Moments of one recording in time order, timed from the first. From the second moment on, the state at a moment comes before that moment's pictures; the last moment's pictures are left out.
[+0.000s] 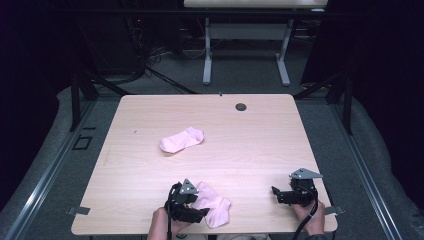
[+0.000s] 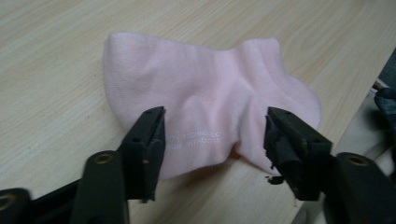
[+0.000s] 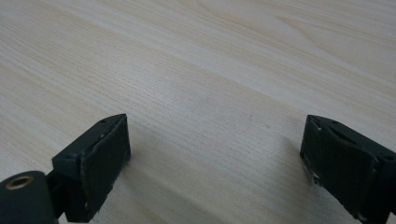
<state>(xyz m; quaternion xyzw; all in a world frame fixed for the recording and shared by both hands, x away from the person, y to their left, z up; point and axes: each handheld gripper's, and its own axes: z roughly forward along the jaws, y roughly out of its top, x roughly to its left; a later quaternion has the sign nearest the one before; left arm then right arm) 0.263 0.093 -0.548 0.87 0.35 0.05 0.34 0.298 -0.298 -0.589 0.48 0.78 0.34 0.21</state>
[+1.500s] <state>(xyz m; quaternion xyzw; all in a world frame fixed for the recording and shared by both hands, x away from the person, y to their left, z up) 0.466 0.155 -0.520 0.79 0.52 0.10 0.31 0.298 -0.298 -0.589 0.48 0.78 0.34 0.21</state>
